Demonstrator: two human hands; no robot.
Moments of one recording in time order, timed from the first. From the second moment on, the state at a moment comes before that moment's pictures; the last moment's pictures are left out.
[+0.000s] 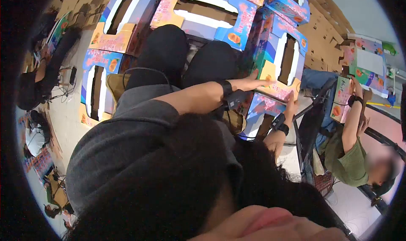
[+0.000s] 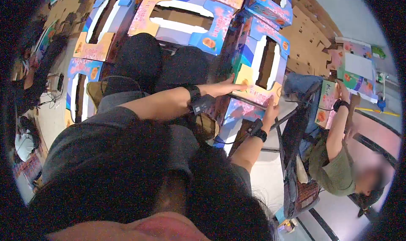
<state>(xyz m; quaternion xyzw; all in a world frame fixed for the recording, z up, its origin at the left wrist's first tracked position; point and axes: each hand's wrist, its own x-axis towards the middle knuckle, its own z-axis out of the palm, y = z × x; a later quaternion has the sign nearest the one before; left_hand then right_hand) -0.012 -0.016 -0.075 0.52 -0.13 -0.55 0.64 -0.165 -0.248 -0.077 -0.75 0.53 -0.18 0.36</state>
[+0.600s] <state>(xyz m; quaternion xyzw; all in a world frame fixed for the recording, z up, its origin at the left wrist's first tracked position) -0.009 -0.013 -0.072 0.39 -0.21 -0.56 0.70 -0.165 -0.257 -0.109 -0.79 0.57 -0.10 0.21</state>
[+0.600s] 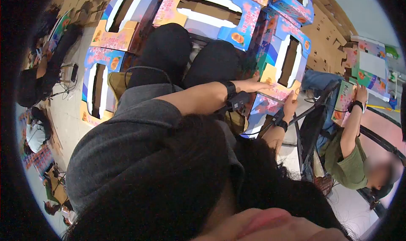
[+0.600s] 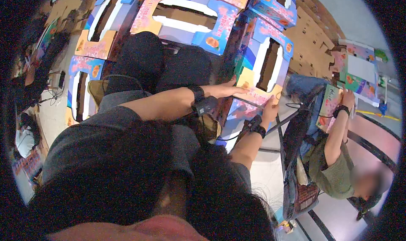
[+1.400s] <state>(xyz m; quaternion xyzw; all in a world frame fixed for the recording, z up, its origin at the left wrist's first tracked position) -0.015 -0.020 -0.090 0.42 -0.31 -0.54 0.66 -0.163 -0.258 -0.112 -0.79 0.57 -0.11 0.19</state>
